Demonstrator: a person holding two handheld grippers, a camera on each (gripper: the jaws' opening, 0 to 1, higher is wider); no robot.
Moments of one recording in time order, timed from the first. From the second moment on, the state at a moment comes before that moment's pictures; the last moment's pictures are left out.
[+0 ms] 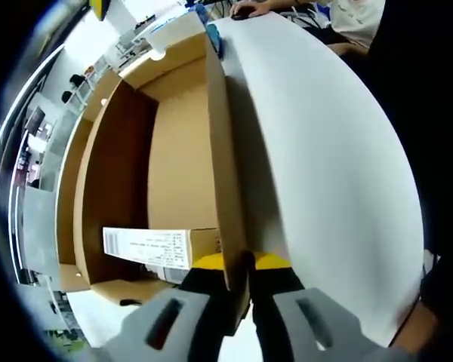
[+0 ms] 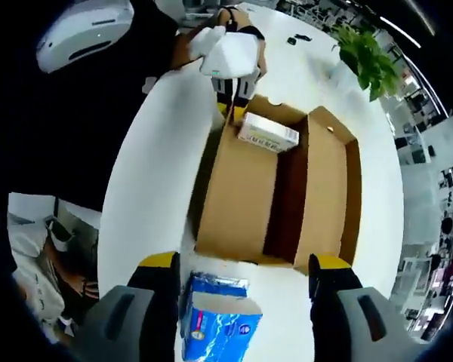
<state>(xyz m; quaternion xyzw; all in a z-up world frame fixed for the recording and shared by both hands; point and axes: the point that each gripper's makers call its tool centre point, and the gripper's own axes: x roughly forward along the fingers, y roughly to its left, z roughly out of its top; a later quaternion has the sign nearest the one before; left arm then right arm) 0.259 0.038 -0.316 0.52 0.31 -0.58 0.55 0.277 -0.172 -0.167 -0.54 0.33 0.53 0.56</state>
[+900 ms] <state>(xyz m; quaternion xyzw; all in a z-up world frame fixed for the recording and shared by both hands) 0.254 0.039 -0.315 0.52 0.30 -0.58 0.55 0.345 0.016 -0.259 -0.59 0.25 0.61 0.47</state>
